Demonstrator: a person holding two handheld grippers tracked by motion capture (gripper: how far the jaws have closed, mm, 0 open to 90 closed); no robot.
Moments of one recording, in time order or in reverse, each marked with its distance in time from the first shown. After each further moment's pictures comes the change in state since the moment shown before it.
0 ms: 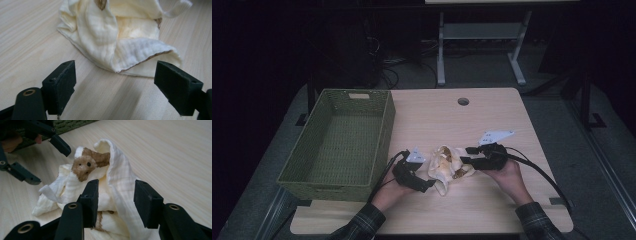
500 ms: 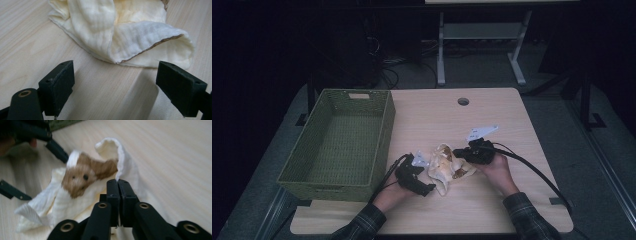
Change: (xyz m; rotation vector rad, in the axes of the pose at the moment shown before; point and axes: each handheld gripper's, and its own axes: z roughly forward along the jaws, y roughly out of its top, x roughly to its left) left arm -0.004 -0.004 0.009 0.068 0.035 0.067; right arm -0.007 0.015 0.029 0.021 0.038 -0.017
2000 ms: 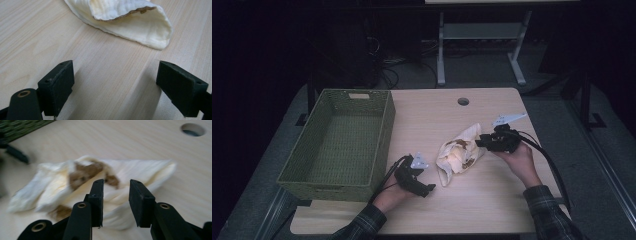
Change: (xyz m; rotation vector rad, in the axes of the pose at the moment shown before) left arm -0.001 -0.004 0.001 -0.044 0.011 -0.007; right arm -0.048 -0.012 -0.050 0.020 -0.107 0.126
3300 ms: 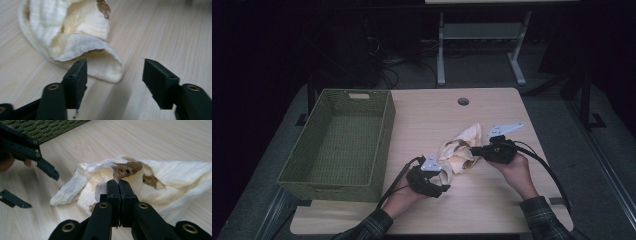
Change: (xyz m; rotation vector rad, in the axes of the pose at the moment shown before) left arm -0.033 0.028 0.007 -0.080 -0.108 0.017; right arm 0.033 -0.007 -0.006 -0.032 0.086 -0.036
